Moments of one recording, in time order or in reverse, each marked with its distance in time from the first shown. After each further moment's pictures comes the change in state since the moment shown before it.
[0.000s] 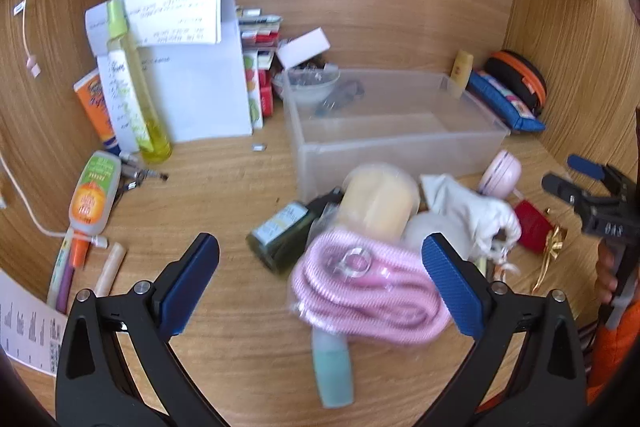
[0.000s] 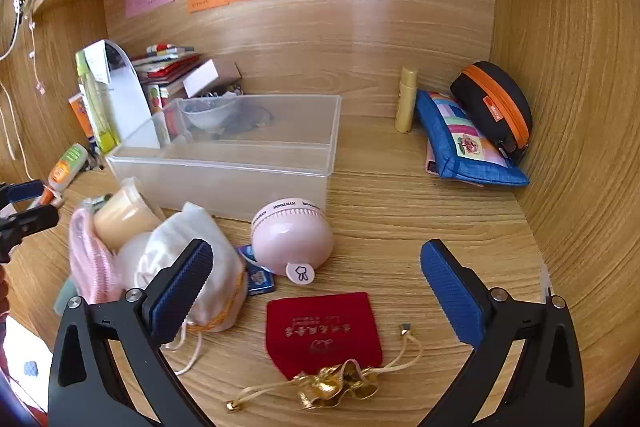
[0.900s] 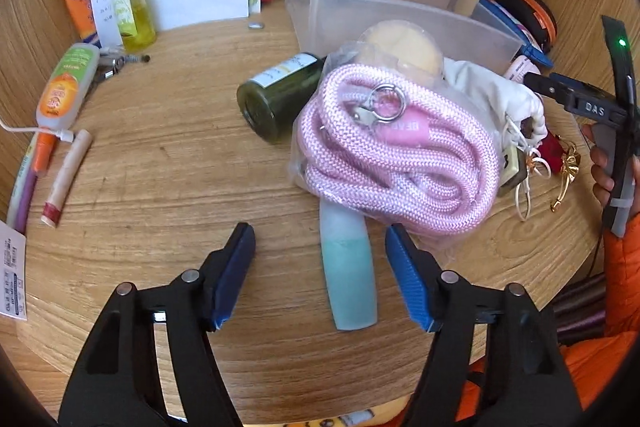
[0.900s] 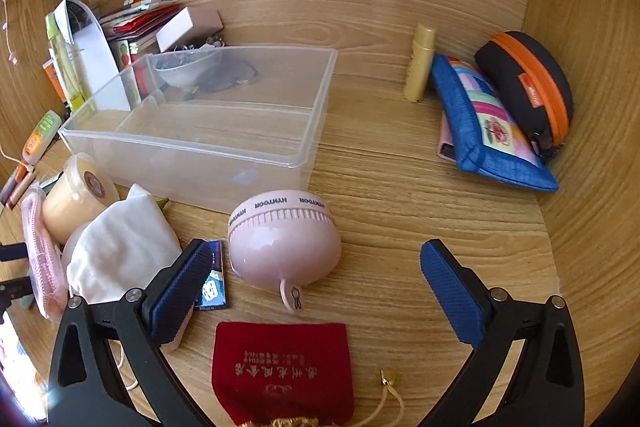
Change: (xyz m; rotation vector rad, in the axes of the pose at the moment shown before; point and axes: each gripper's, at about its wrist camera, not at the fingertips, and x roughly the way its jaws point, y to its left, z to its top) left arm 0.030 0.015 -0.064 -0.035 0.243 -0.063; right arm 0.064 -0.017 0.015 -0.063 0.169 0.014
